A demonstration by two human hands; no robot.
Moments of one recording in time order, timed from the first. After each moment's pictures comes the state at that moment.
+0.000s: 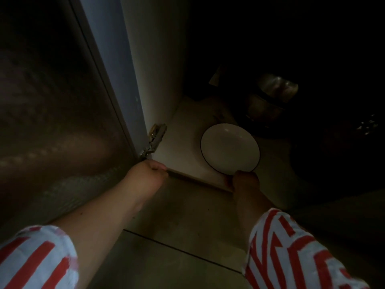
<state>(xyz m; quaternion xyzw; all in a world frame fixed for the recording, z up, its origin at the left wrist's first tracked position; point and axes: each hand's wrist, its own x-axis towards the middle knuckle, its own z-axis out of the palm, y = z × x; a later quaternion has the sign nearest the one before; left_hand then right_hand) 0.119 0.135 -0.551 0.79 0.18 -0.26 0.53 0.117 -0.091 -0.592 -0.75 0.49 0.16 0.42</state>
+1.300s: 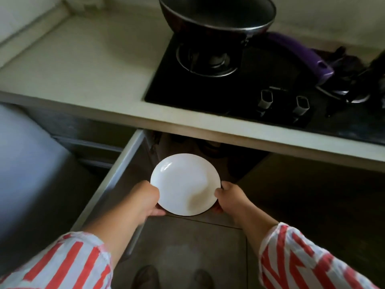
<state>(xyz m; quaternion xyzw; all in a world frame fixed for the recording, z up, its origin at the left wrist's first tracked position) -0.017 0.168 -0.036 0.74 0.29 -0.34 0.50 -0.076 -0.022 -0.038 -0.77 0.37 0.22 0.47</state>
